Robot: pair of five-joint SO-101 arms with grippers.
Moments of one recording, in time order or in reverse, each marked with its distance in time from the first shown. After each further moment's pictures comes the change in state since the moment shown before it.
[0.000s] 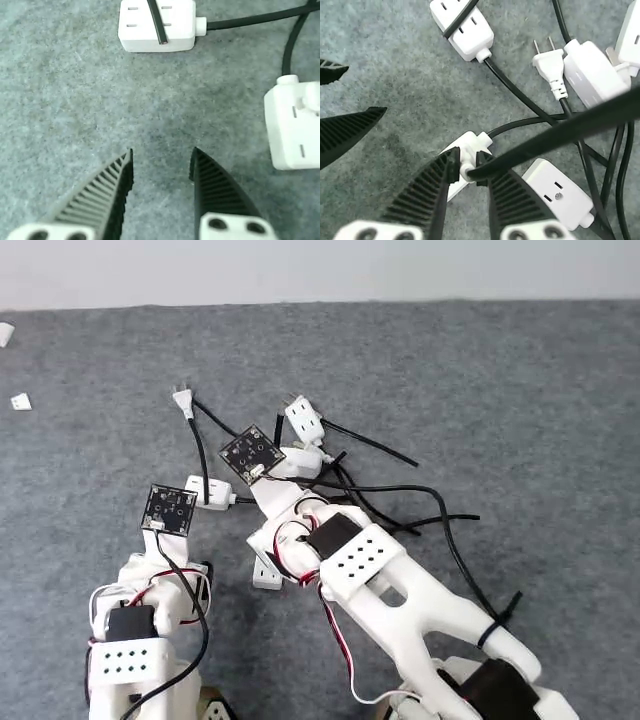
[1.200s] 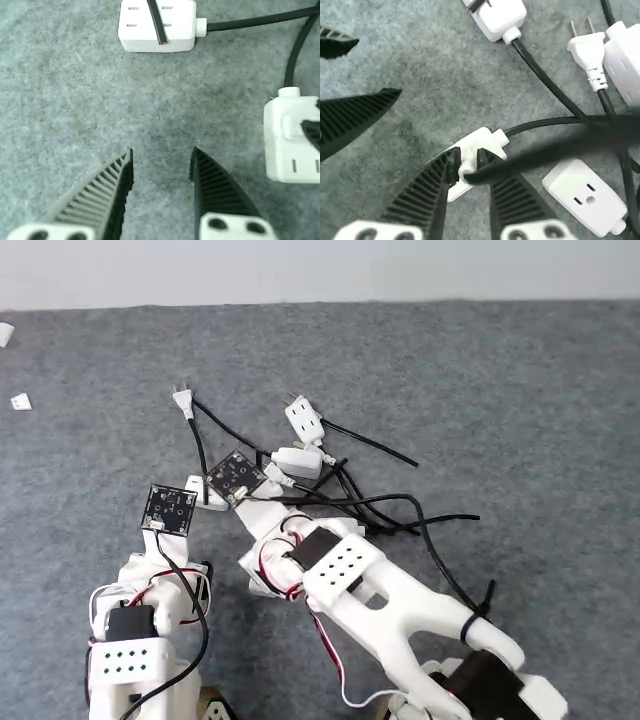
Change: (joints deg) left arm 0.0 0.0 0.0 0.0 0.0; right arm -4.3 6.5 2.9 -2.0 0.3
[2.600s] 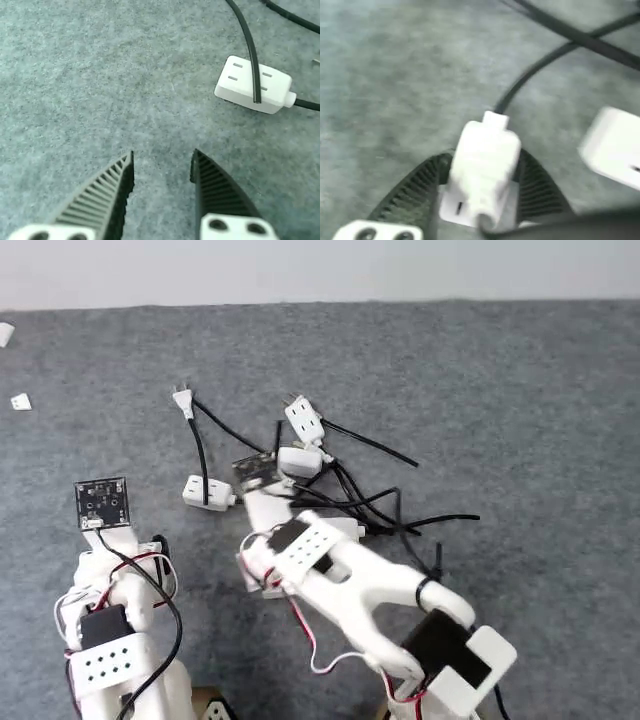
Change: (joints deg) left arm -13.6 0.0 -3.3 -5.6 5.6; right arm 0.7 13.9 -8.4 4.5 -25.0
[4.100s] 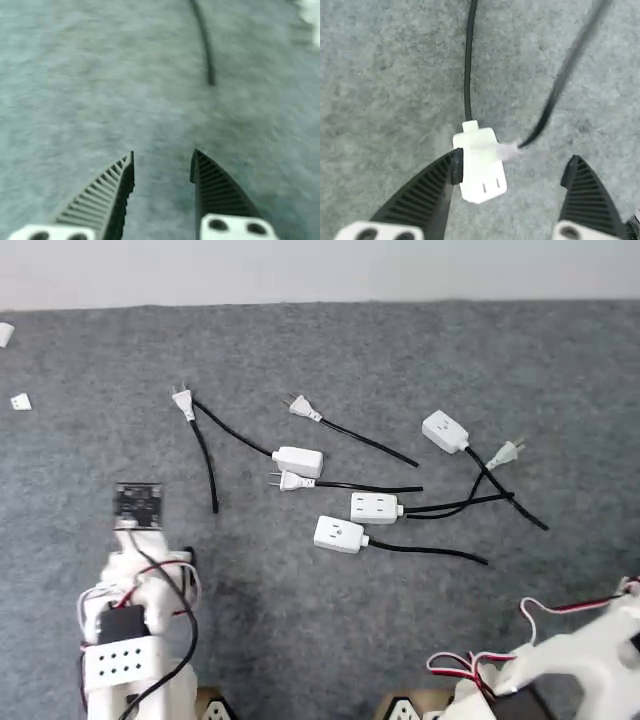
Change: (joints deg) left arm 10.2 0.0 3.2 1.8 0.0; right arm 107.8 -27.7 11.2 0.9 53.9
